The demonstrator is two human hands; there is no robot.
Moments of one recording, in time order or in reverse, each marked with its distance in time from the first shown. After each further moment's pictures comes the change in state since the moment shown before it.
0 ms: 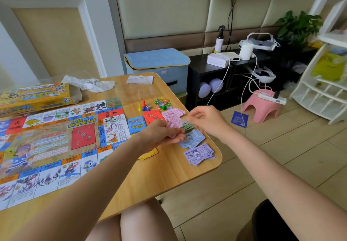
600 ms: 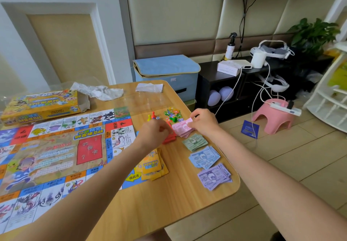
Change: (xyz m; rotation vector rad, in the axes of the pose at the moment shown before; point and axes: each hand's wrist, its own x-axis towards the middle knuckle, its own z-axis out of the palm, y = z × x) left_hand 0.023 0.012 -0.046 0.914 0.465 0.363; right_hand 0.083 0.006 0.038 -0.202 0.071 0.147
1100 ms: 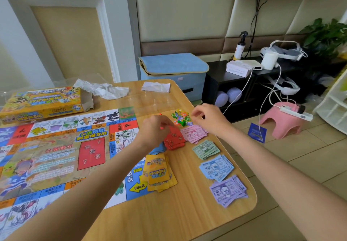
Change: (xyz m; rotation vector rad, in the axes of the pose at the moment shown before) left_hand 0.027 -0.023 -0.008 0.003 0.085 0.074; right_hand 0.023 -0.014 -0.004 -0.211 -0.085 -0.377
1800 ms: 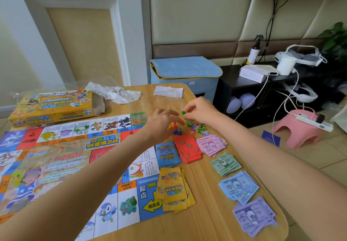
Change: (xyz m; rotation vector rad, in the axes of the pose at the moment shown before) left_hand 0.044 -0.037 -0.022 0.402 -0.182 0.214; right_hand 0.064 -0.051 0.015 0.130 -0.108 0.086
